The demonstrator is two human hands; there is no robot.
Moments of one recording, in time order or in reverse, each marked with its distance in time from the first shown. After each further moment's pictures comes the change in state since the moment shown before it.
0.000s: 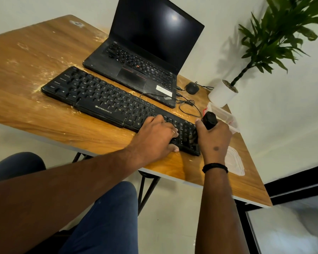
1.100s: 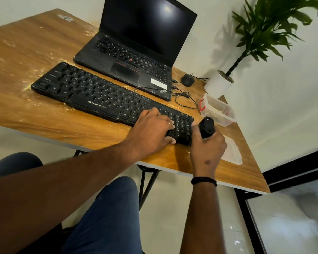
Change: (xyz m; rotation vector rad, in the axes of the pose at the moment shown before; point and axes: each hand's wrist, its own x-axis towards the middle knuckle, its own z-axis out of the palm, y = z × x) left_hand 0.000 0.001 0.000 0.013 0.030 -0.001; right_hand -0.047 0.014 0.002 0.050 0.183 0.033
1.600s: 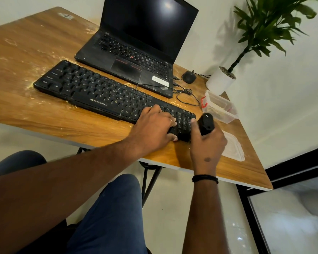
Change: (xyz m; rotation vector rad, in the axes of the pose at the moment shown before) left_hand 0.000 0.002 -0.002 0.002 -0.004 -0.011; right_hand -0.005 -0.001 0.001 0.031 -0.041 -0.054
